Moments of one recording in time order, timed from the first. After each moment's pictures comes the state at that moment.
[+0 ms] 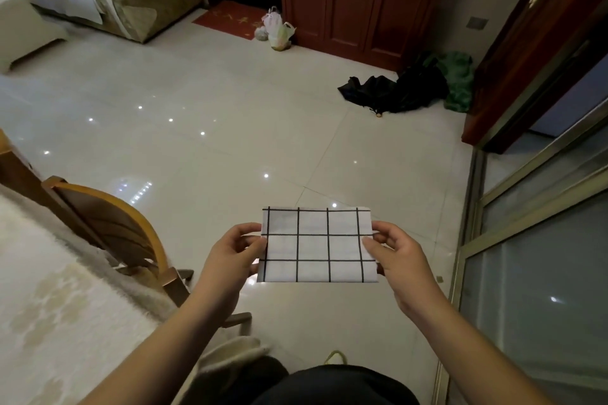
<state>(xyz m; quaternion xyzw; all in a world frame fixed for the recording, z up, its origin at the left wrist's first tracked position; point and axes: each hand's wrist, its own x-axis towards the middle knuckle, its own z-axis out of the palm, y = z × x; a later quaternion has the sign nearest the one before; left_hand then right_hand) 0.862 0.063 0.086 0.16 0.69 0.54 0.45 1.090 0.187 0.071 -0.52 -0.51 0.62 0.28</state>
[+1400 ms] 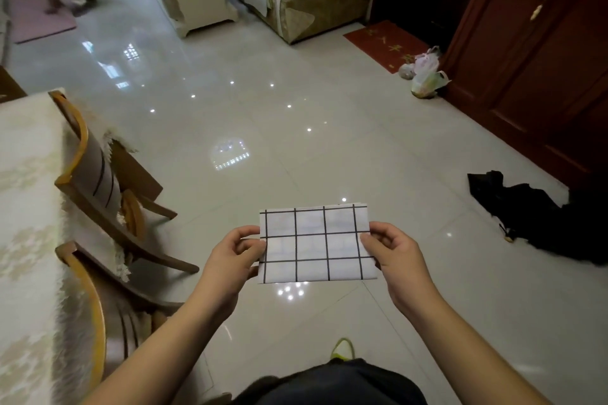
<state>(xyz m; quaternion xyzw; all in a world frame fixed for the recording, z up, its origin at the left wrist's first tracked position) 0.600 0.350 0.080 -0.05 0.71 0.65 0.28 0.718 0.575 0.074 -0.35 -0.60 0.71 0.12</state>
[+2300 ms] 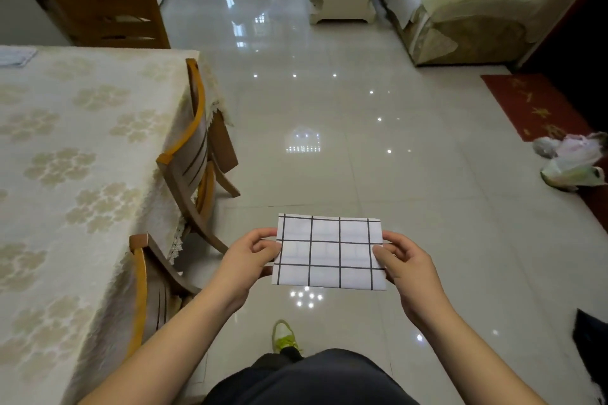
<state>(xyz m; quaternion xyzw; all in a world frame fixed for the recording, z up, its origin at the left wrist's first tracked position) 0.432 0.287 0.054 -0.16 0.68 0.68 0.21 0.458 0.552 0.062 -0.22 -0.67 0.70 -0.07</state>
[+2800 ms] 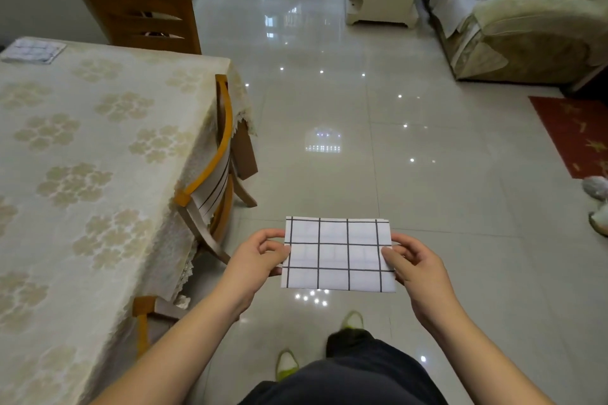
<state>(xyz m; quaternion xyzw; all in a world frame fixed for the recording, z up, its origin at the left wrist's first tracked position) 0.297 0.246 0.050 -0.21 0.70 0.66 0.18 0.293 0.515 0.062 -0.19 -0.69 0.69 -0.10</state>
